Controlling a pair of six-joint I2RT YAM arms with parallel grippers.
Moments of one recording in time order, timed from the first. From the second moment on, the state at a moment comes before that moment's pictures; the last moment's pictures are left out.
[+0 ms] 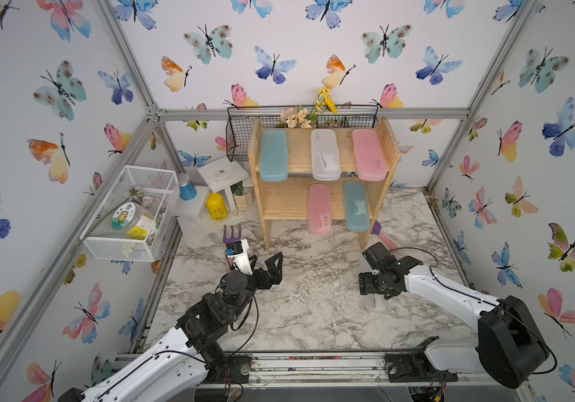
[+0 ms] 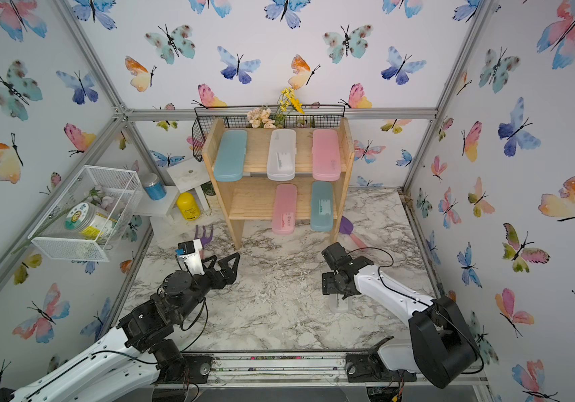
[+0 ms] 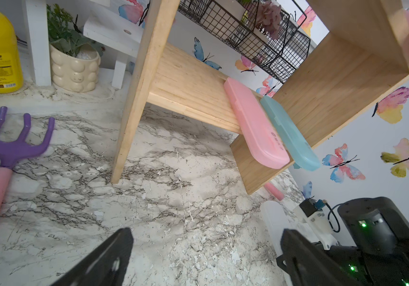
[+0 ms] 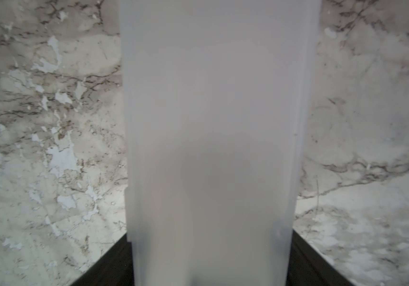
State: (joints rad) left arm -0.82 0.65 0.55 -0.15 -0.34 -0.67; right arm 0.53 1.38 0.79 -0.74 0.14 0.45
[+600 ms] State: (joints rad) left arm -0.57 0.83 0.65 -0.08 0.15 -0.75; right arm 0.36 1.55 0.84 -0.70 0.10 0.34
